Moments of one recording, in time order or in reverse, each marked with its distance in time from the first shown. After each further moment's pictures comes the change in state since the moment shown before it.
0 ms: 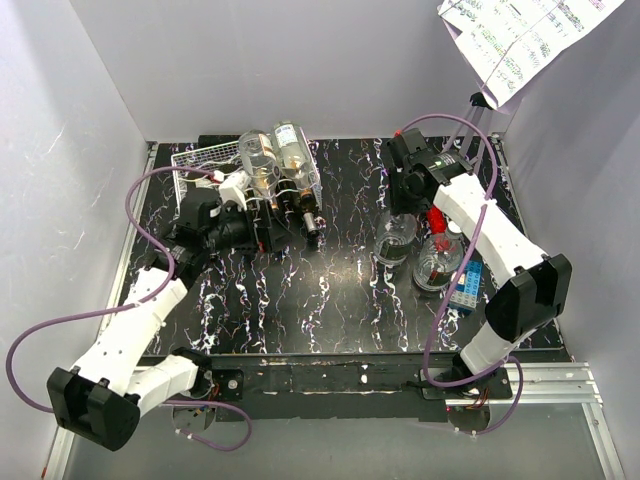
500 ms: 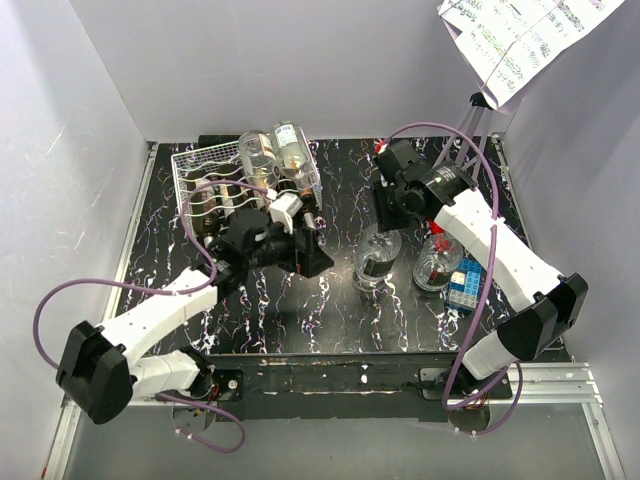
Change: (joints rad) left arm -0.264 0.101 -0.180 0.339 -0.065 0.039; right arm 0.129 -0.104 0.001 -0.090 -0.083 0.014
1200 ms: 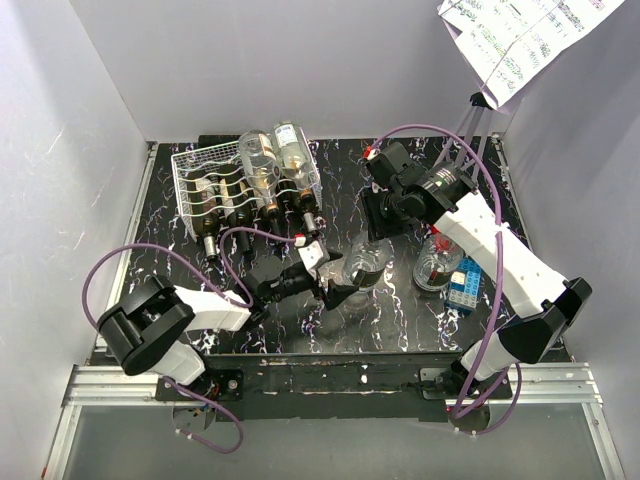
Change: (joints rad) left arm -0.232 0.323 -0.385 1.115 -0.046 0.378; right arm 0.113 -0.012 0.090 -0.114 -0.058 0.029
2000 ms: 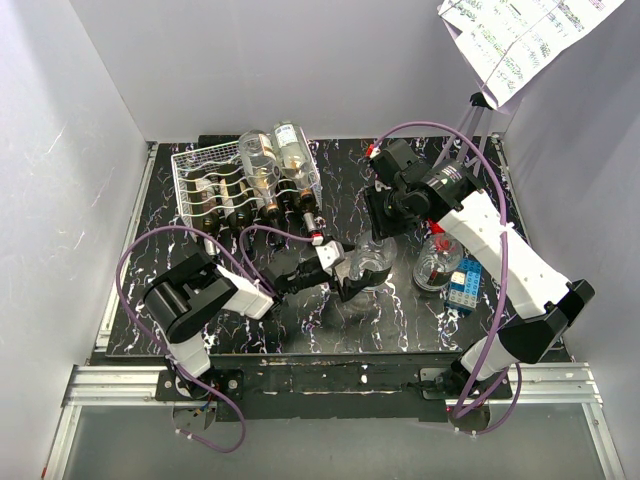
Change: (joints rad) left arm -0.015 0.291 0.125 0.283 0.063 0.123; right arm -0.002 0.000 0.042 -0.046 -0.014 -0.020
